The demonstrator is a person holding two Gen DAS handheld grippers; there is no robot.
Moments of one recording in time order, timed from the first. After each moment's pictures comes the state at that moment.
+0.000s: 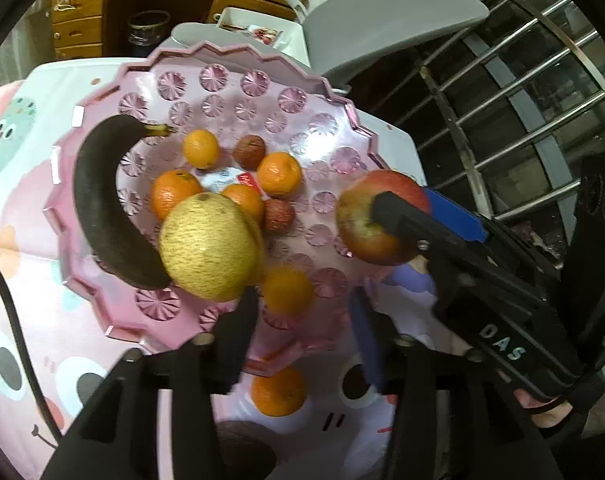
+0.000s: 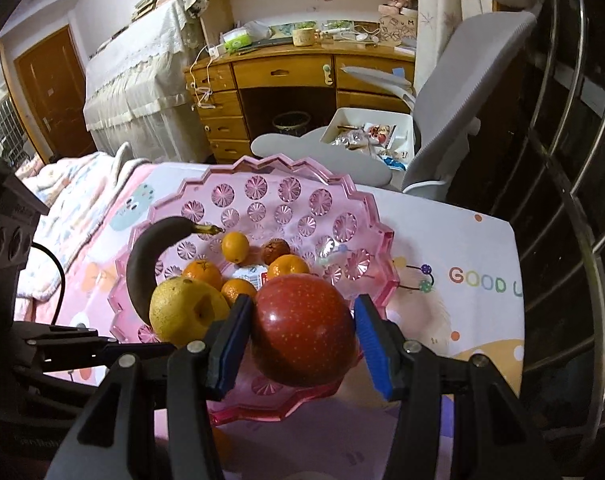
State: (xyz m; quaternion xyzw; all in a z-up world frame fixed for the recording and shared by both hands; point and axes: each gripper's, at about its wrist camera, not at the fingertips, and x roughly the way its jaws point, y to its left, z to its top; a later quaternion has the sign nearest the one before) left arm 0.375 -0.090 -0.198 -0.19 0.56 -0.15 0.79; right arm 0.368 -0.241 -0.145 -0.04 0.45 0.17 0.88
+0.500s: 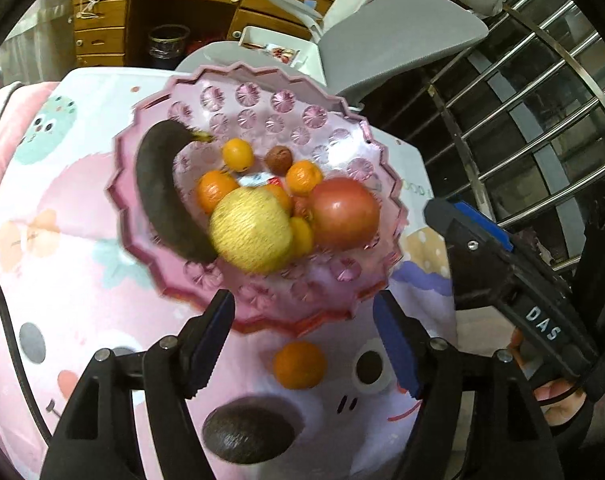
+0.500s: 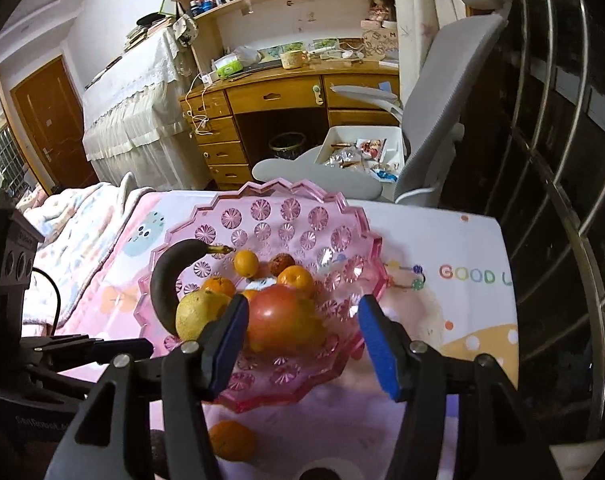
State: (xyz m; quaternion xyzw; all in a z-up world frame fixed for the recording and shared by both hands) left arm 0.337 -0.063 -0.178 -0.19 0.54 -0.12 0.81; right arm 0.340 -0.251 -0.122 0.00 0.43 0.16 0.89
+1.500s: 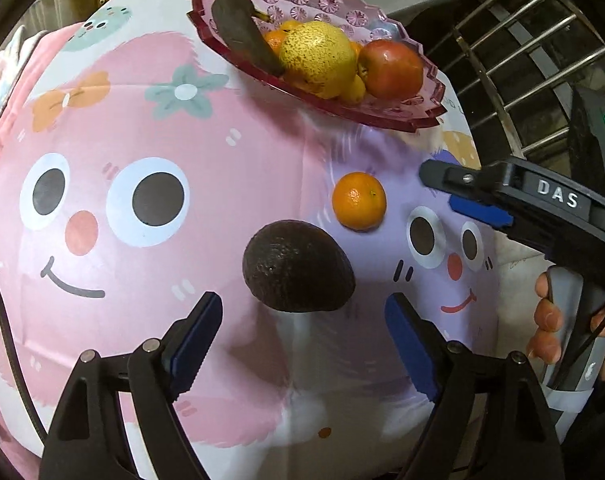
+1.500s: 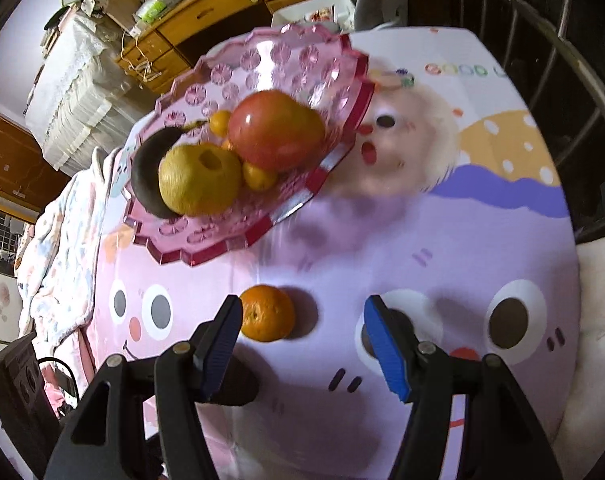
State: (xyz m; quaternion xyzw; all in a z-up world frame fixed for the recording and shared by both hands) left arm 0.223 -0.051 -0.228 -0.16 0.60 -0.10 0.77; right arm 0.289 -0.244 -0.196 0.11 0.61 0.09 0.78
